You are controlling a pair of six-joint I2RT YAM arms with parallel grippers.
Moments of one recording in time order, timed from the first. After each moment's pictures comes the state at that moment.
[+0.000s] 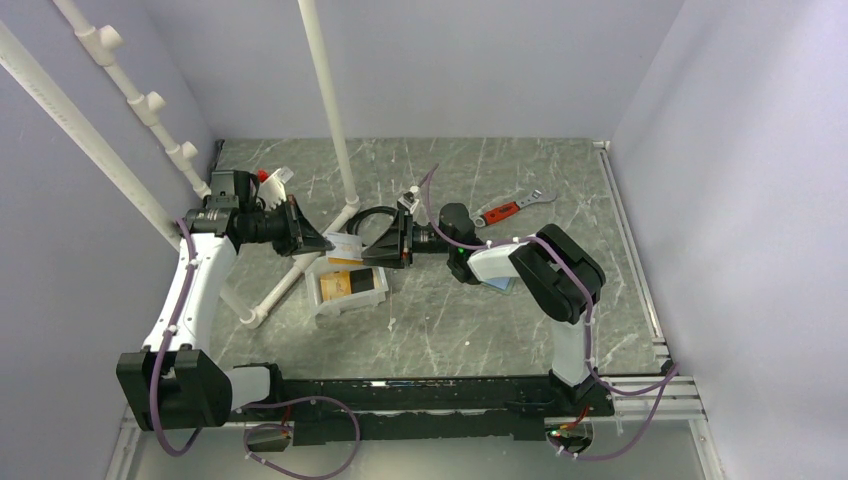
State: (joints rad) left arm 0.05 1.22 1.13 -0.88 0.80 -0.31; right arm 0.70 1.96 0.95 1.04 -0.87 1.47
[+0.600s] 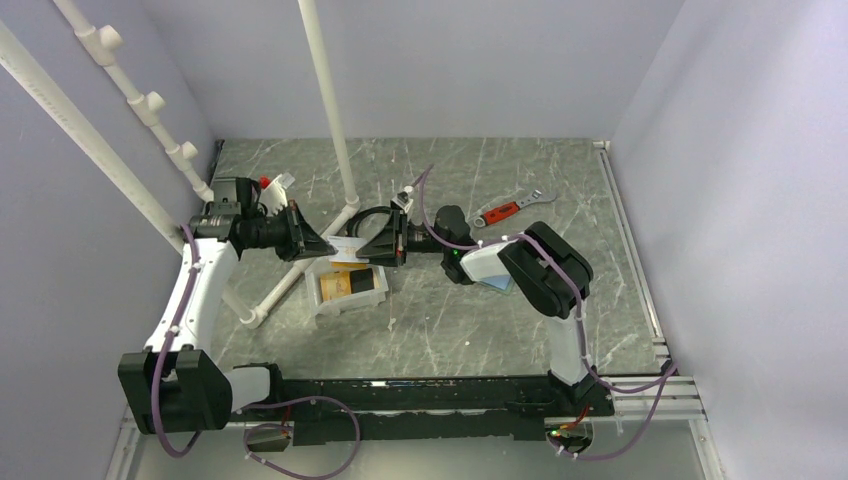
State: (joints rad) left arm 0.05 1.21 1.07 -0.83 0.84 -0.34; right arm 0.72 2.02 1.00 1.14 -0.87 1.55
